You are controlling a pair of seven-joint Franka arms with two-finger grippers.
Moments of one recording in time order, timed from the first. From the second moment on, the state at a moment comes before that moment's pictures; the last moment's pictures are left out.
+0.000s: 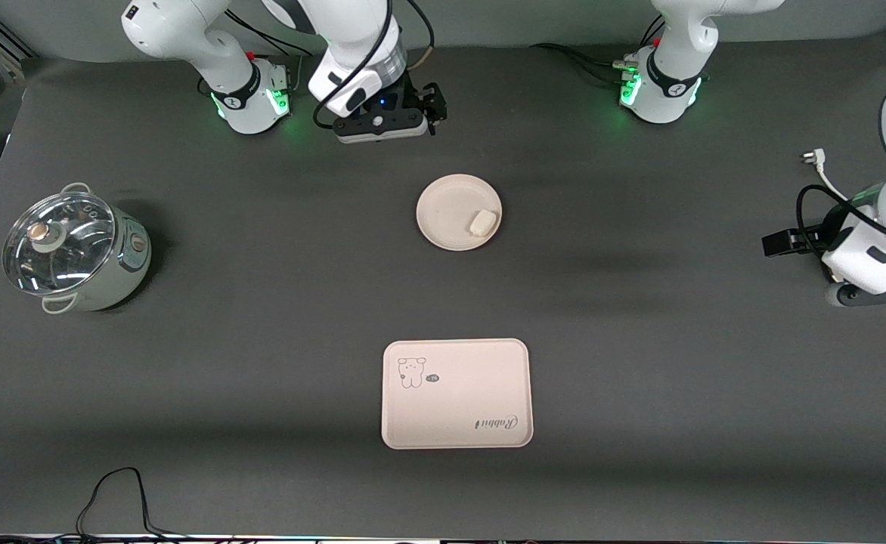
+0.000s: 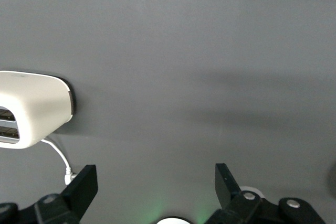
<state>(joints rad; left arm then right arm) -0.12 0.19 0.09 -1.53 0.08 1.51 -0.11 0.92 0.02 -0.08 -1.82 0.13 1.87 0.81</state>
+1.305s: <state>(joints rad) -0.14 0.11 0.16 -1.67 0.01 1.64 -0.07 0.95 0.27 -0.07 -2.43 0.10 2.94 0.80</state>
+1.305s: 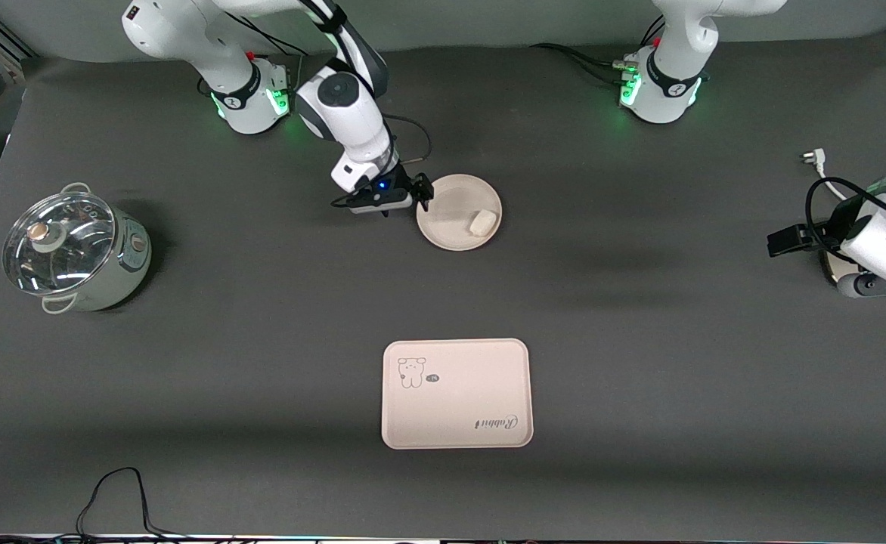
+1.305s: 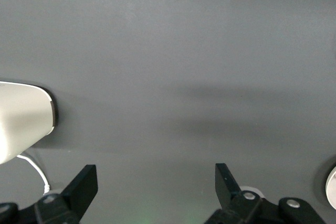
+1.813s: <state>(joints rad) -0.14 0.11 0.16 -1.67 0.01 1.64 -0.07 0.95 0.35 -0.05 -2.43 0.10 3.02 0.82</state>
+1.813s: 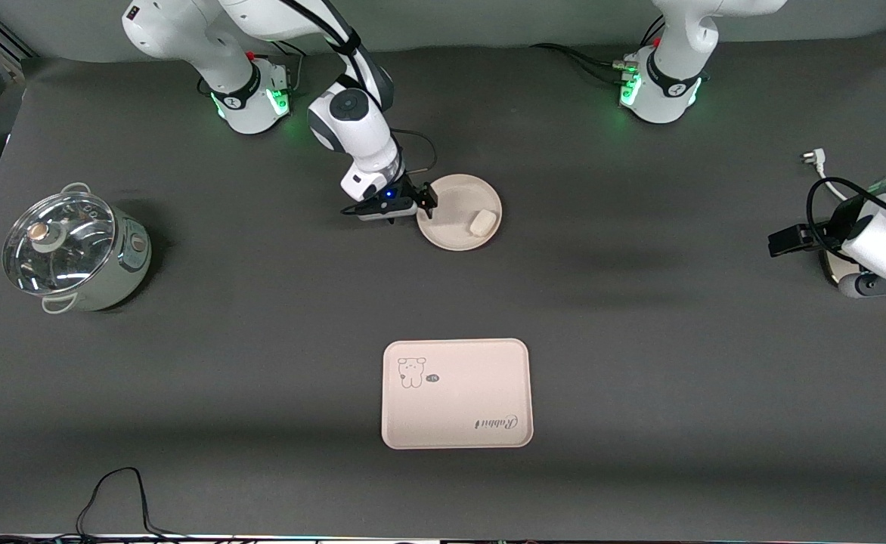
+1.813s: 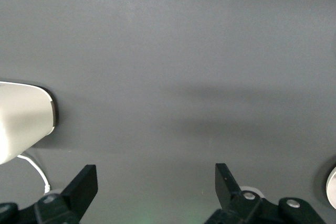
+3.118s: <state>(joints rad) -0.14 0.11 0.16 -1.67 0.01 1.64 -0.04 0.95 0.38 -0.04 -2.41 0.10 3.04 0.87</state>
